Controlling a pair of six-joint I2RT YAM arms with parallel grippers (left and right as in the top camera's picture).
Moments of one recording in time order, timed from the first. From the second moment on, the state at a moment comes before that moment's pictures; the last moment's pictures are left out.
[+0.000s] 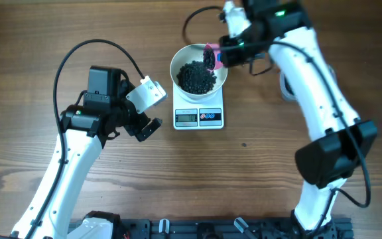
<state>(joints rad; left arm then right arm) -0.17 1.30 1.01 -0.75 0.31 0.72 0.36 2.02 2.06 -1.25 -0.24 0.06</state>
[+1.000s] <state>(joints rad) -0.17 1.30 1.01 -0.75 0.31 0.72 0.49 2.01 2.06 -1.16 0.14 0.02</state>
